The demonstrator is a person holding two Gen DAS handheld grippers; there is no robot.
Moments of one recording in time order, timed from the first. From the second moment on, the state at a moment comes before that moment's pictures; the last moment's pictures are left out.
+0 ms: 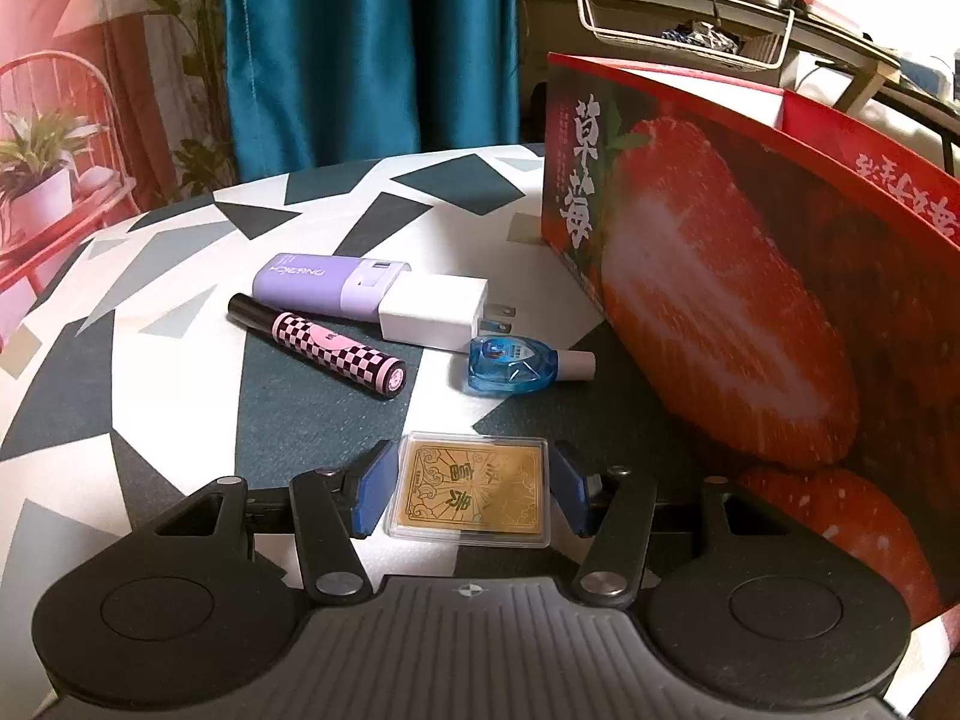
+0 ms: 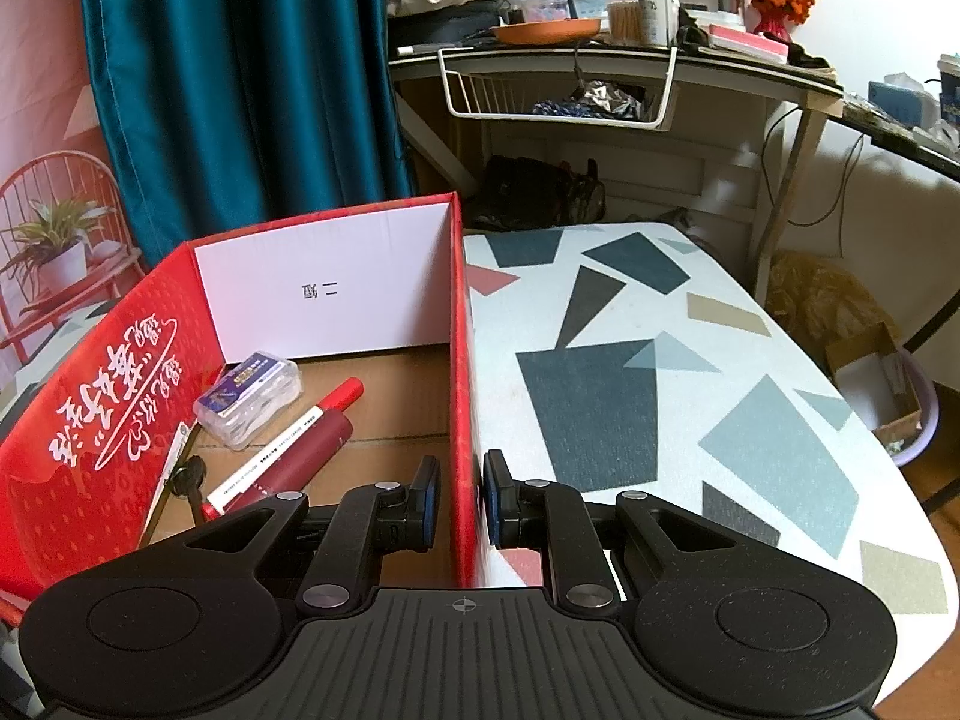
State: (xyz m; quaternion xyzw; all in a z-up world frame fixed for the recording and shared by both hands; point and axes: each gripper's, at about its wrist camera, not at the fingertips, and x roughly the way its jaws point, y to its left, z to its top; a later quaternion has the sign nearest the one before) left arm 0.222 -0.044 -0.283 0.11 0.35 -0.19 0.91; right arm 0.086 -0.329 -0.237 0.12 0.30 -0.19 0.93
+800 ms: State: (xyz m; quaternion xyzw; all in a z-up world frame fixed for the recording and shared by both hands) left arm 0.220 -0.040 -0.283 0.10 0.35 -0.20 0.91; right arm 0.087 -0.330 -0.236 0.11 0.31 -0.20 0.92
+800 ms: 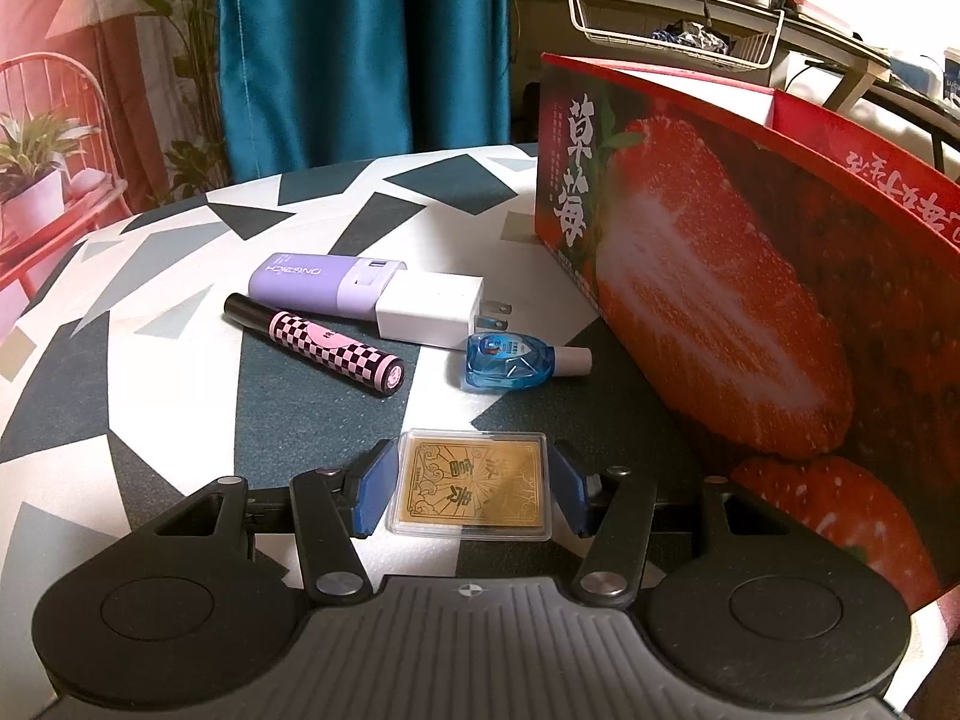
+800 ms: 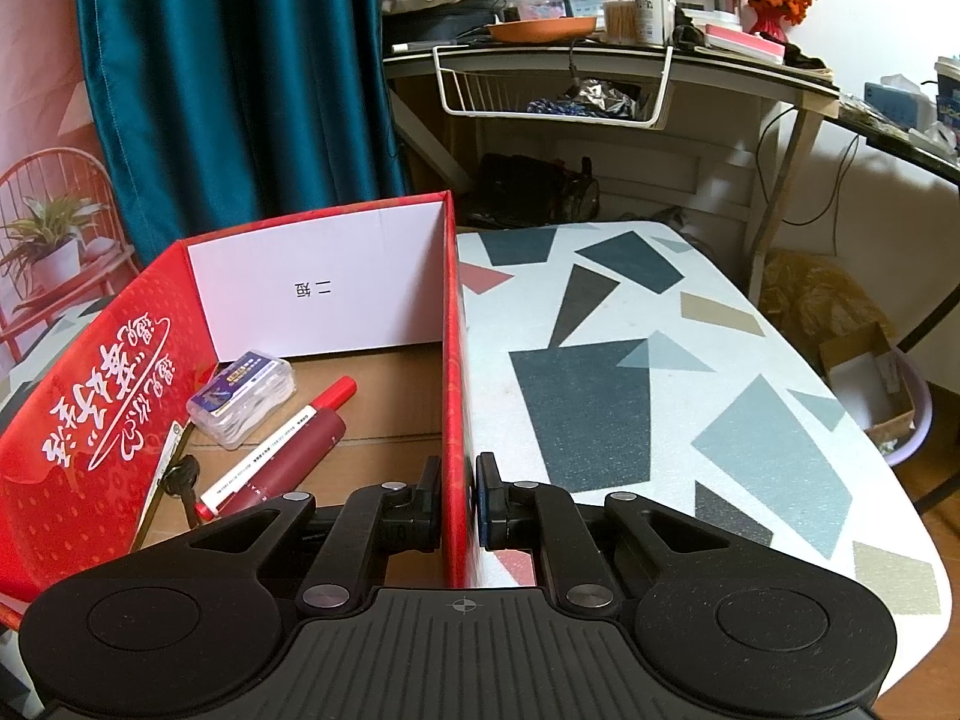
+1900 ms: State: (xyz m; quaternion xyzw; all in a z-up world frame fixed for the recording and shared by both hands) left arm 0.266 -0.119 -0.170 0.19 0.22 -0.35 0.89; right arm 0.086 -0.331 -0.236 0.12 0.31 -0.20 0.92
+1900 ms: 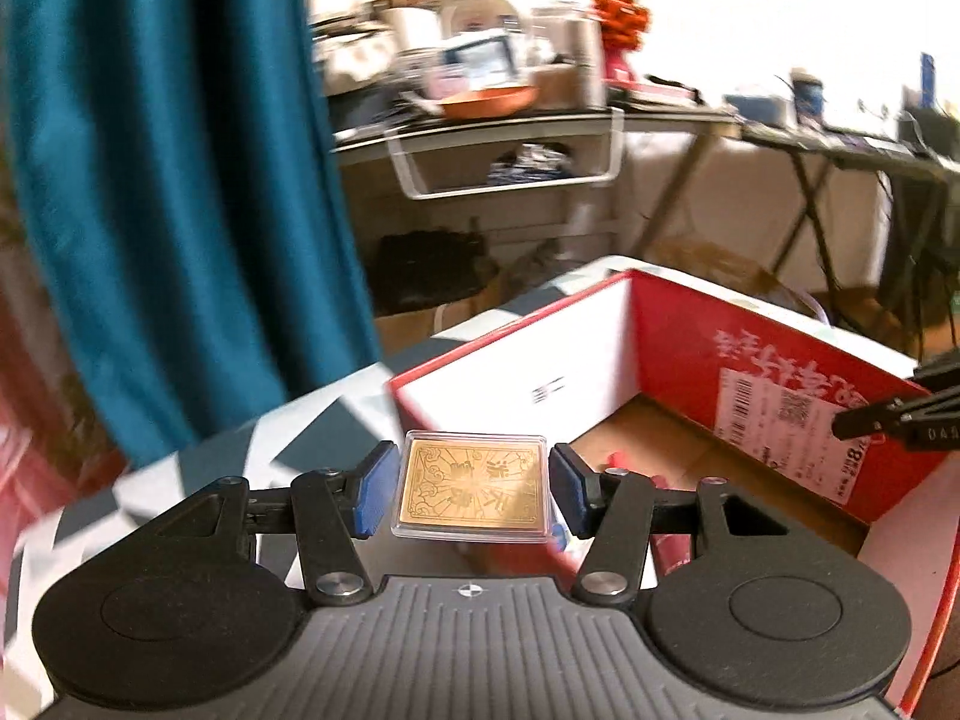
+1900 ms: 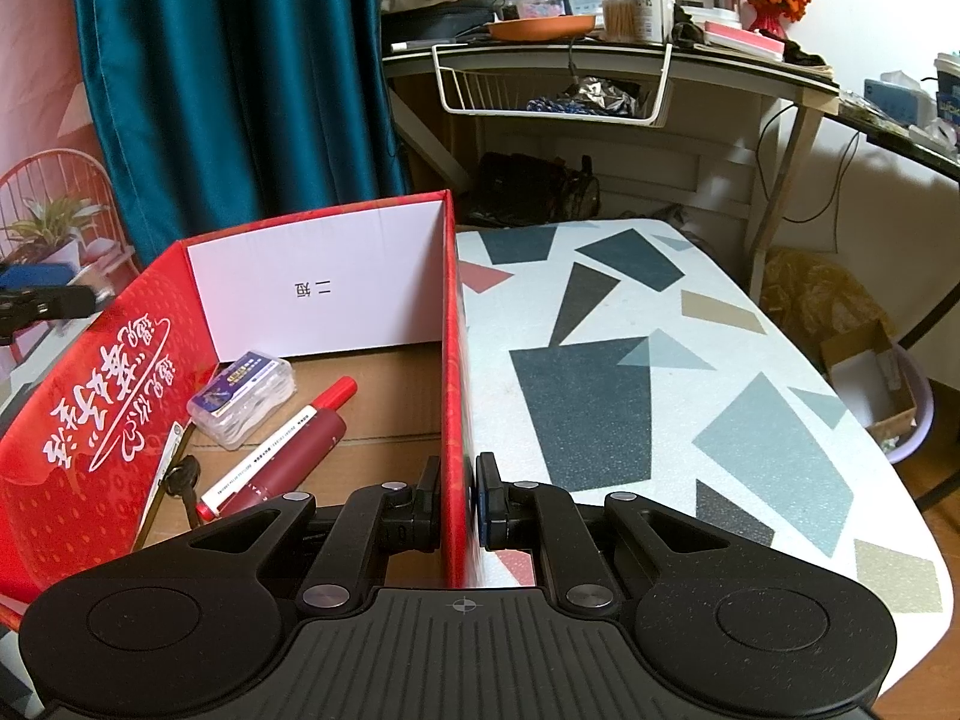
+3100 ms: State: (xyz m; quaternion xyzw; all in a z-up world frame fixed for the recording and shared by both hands) left arm 0.294 -0.092 -0.185 0.11 0.28 -0.35 0.89; right arm 0.085 -0.331 -0.237 0.12 0.31 -0.20 0.92
